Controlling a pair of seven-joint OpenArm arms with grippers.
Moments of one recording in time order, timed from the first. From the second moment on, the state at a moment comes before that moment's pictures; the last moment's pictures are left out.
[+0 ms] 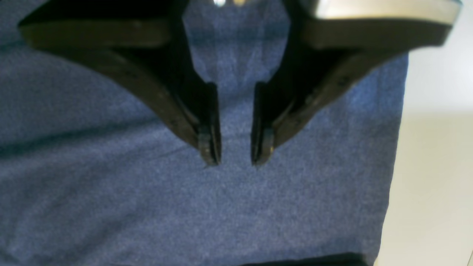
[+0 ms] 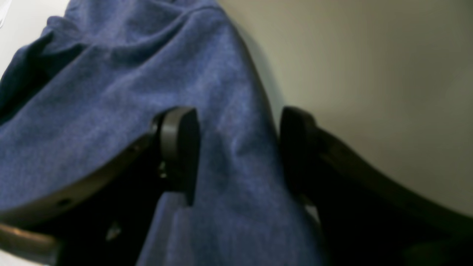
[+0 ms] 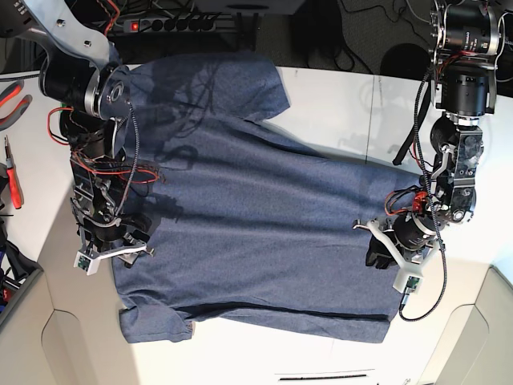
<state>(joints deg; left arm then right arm) -12.8 -18.1 1.0 67.0 -15.2 -22.9 23.0 28.7 2.4 21.5 25.2 3.9 5.2 1.3</state>
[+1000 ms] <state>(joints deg) -11.5 -18.1 1.0 67.0 -15.3 -22.9 23.0 27.8 1.1 -1.9 30.1 -19.1 6.9 -0.3</state>
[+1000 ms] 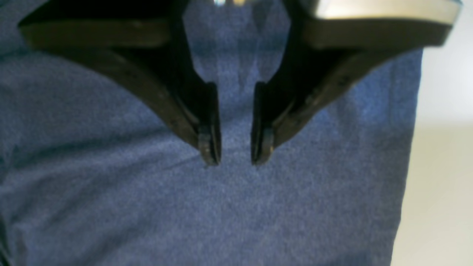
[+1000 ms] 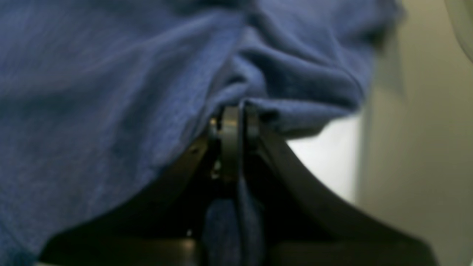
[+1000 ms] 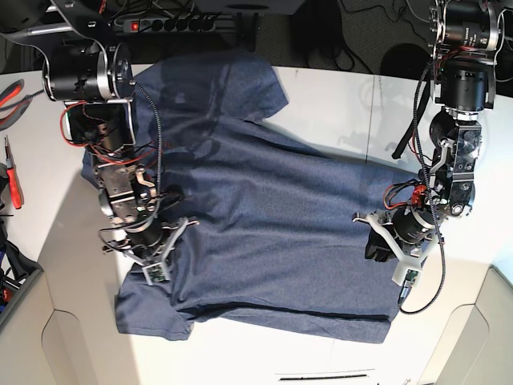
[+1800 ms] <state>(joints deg) -11.0 -18.1 1.0 67.0 -15.2 -22.9 23.0 27.7 -8.3 -33.8 41.3 -26.7 -6.8 -18.0</state>
